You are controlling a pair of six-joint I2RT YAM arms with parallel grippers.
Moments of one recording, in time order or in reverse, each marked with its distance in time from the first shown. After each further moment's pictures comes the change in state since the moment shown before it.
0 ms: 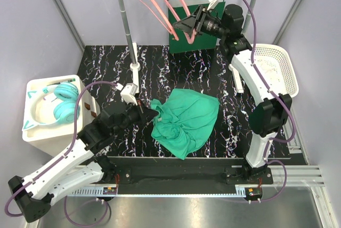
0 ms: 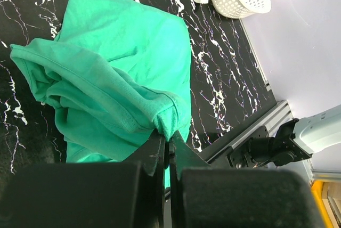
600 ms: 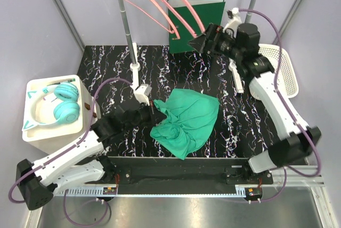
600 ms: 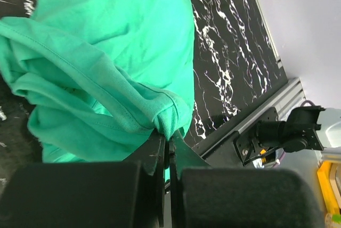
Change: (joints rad) left arm -0.058 0.153 0.019 0.033 0.016 0.002; right arm 0.000 -0.359 -0.332 -0.319 0.331 -0.190
